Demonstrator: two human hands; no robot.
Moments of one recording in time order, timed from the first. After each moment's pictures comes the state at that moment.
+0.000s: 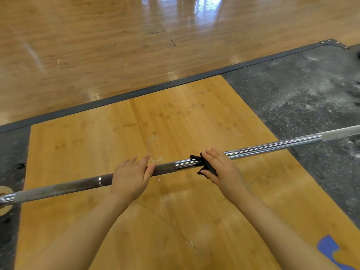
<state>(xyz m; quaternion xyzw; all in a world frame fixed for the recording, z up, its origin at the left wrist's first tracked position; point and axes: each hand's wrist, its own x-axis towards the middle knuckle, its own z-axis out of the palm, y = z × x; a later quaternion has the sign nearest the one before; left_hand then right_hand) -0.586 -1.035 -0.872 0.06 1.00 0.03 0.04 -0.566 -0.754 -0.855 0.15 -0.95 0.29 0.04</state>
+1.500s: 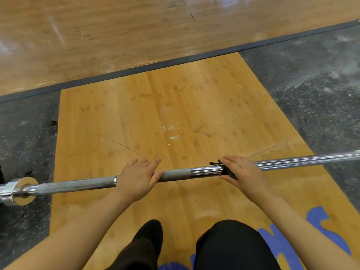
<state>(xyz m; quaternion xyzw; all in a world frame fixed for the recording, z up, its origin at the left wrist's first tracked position) -0.456 -1.044 -0.872 0.12 0.99 0.04 0.10 -0.470 -0.703 -0.864 0.26 -0.95 0.18 0.03</state>
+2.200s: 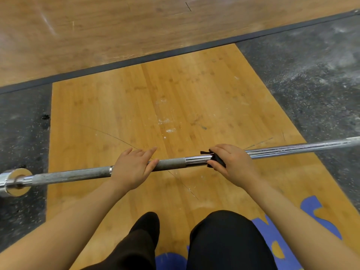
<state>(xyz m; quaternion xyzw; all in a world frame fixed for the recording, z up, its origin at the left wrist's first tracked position) -0.465 -1.046 -0.874 0.11 0.99 0.03 0.10 -0.479 -0.722 -0.859 0.24 -0.95 0.18 0.01</state>
